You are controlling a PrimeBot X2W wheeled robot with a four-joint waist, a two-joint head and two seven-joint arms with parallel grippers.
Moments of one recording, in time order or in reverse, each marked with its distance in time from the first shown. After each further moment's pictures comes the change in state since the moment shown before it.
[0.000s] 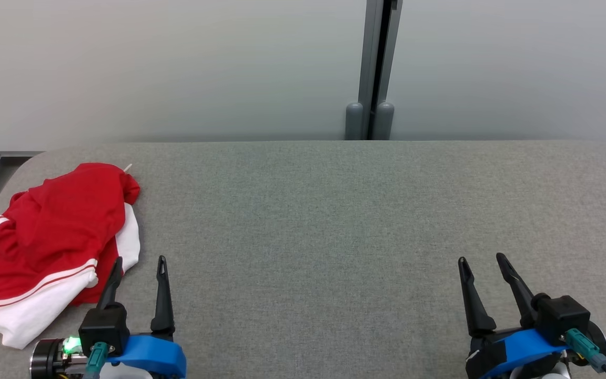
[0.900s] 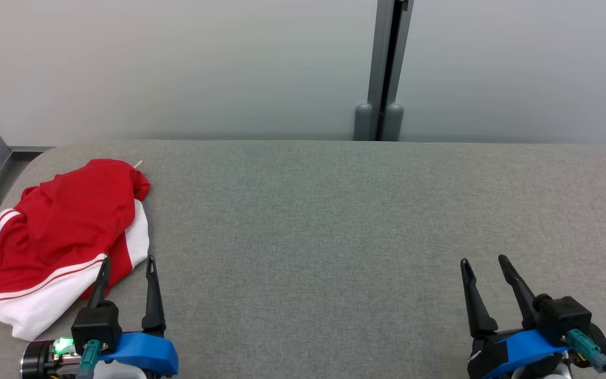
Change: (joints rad) left arm -0.012 0.012 0.006 0.025 -0.006 0.033 -0.001; right arm 0.000 -0.001 -0.014 0.012 -0.002 0.000 0.000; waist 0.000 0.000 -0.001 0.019
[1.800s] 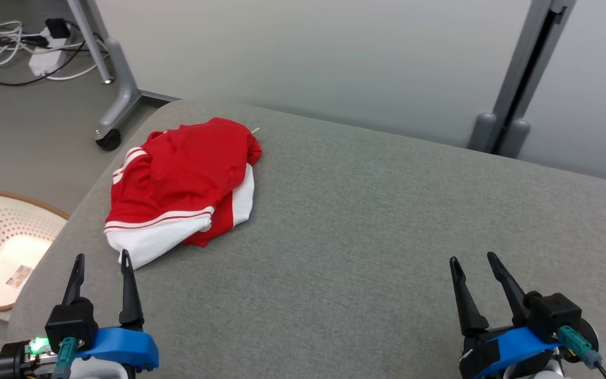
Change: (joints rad) left arm -0.008 0.033 0.033 -0.012 -0.028 0.021 0.000; right arm -0.013 0.000 0.036 0.004 0.011 0.000 -0.001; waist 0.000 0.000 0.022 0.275
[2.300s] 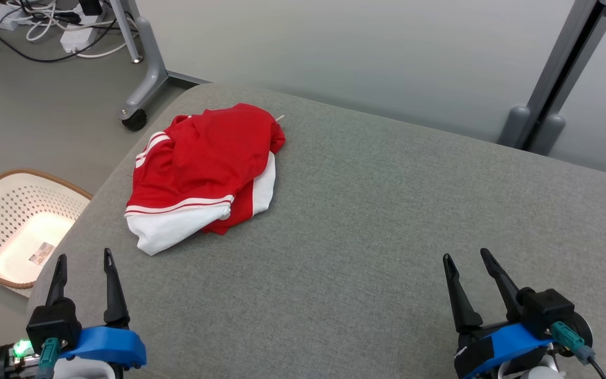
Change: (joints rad) left arm 0.001 0.015 0.031 -0.008 -0.023 0.009 0.000; right arm -0.013 0.000 0.018 0.006 -0.008 0.000 0.000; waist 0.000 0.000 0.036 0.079
